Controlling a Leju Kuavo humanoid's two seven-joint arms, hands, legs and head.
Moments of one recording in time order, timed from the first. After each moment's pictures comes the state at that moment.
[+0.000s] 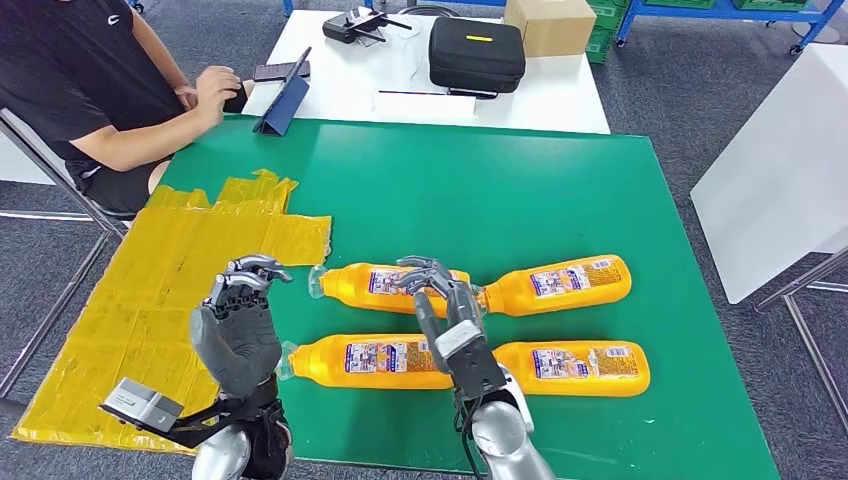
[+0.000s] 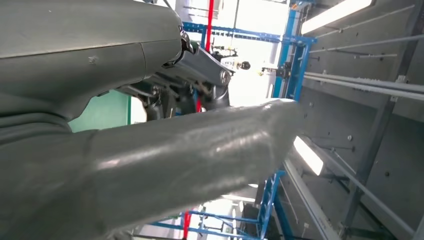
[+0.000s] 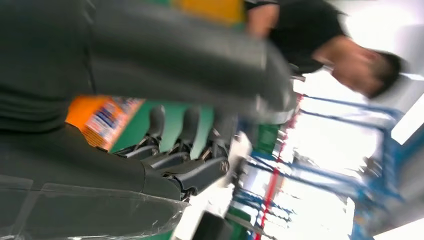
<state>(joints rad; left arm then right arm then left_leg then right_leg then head) 0.08 -0.30 -0.23 -1.69 -0.08 0.06 -0.70 -0.10 0.30 0.39 -1.34 0.45 -0.13 -0.52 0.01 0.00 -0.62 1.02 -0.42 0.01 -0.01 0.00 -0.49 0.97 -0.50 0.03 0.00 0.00</state>
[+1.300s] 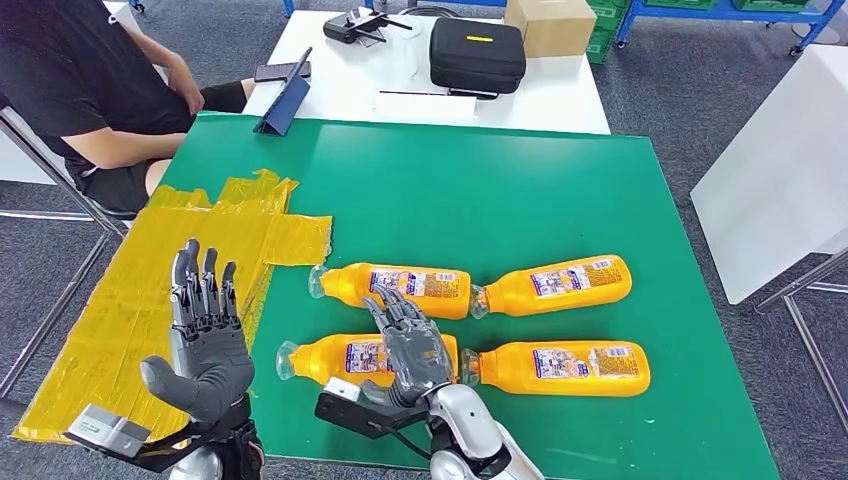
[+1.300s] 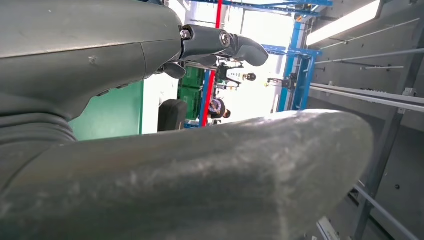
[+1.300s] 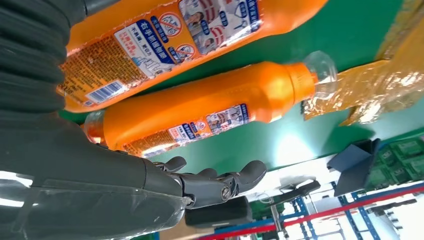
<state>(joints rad) 0.17 -0.33 -0.09 -1.75 -0.11 -0.05 -0.70 -0.16 0.19 0.72 -1.24 1.15 -0.26 0.05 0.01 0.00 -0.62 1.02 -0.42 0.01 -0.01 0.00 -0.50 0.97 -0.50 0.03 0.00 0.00</state>
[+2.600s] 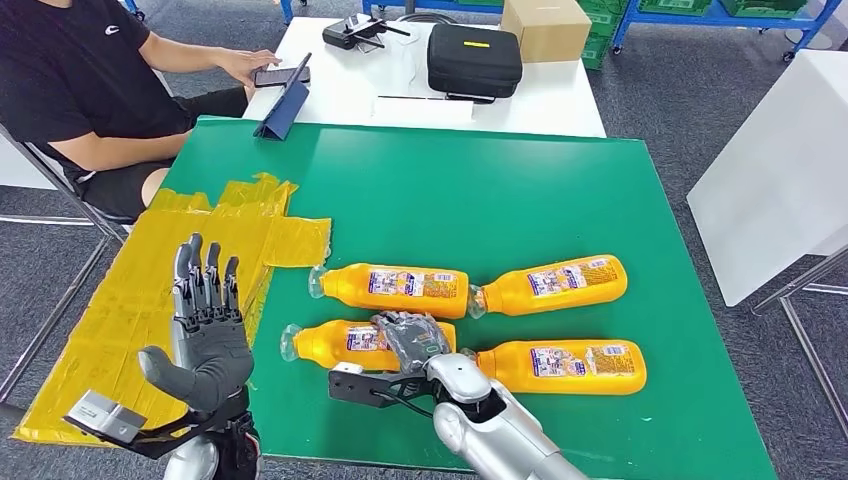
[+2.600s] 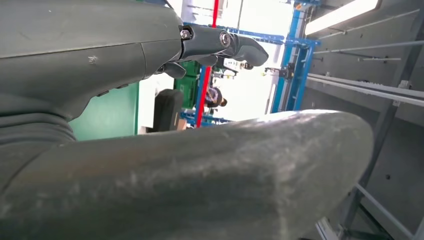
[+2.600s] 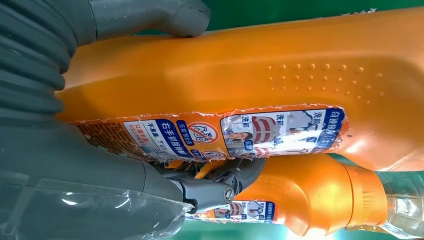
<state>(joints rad) 0.12 -0.34 -0.04 -1.70 -0.08 -0.14 -0.70 -0.39 0.17 0.78 -0.85 1.00 0.01 0.11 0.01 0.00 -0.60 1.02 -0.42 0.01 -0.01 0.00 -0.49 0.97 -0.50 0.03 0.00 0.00</state>
